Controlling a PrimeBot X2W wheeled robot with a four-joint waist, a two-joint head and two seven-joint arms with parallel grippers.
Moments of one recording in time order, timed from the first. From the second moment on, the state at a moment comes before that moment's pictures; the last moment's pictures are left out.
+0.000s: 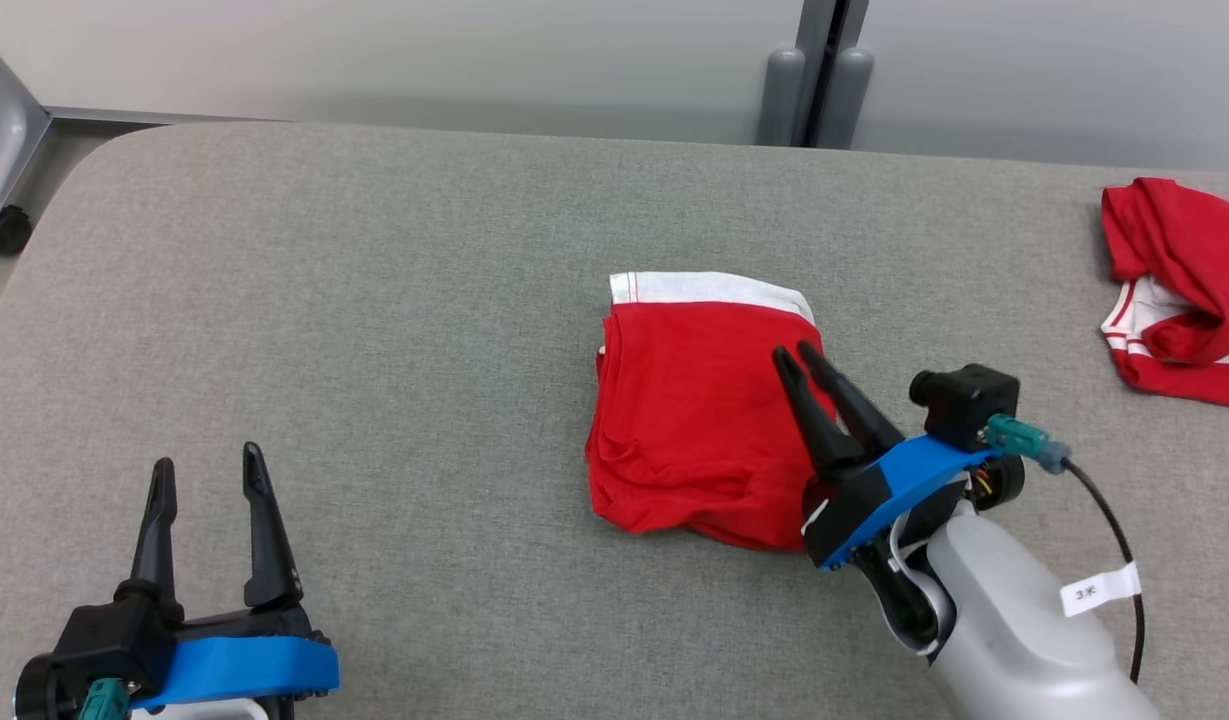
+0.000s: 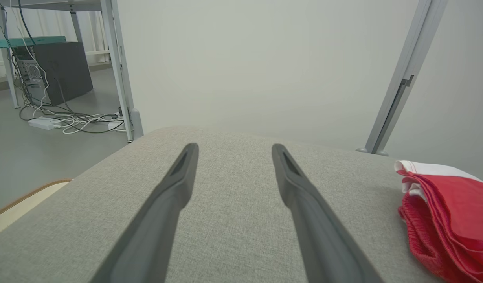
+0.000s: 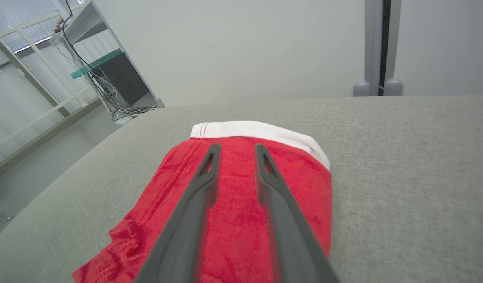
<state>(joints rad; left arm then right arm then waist) 0.00 0.05 0.08 0.09 -0.17 -0.03 -0.26 -0.55 -0.13 0.49 0.63 0.63 0.13 -0.26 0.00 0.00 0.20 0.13</state>
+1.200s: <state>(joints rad) 0.00 0.05 0.13 0.13 -0.11 -0.05 -0.26 -0.36 -0.09 0.34 0.39 0.41 0.13 -0.26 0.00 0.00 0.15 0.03</state>
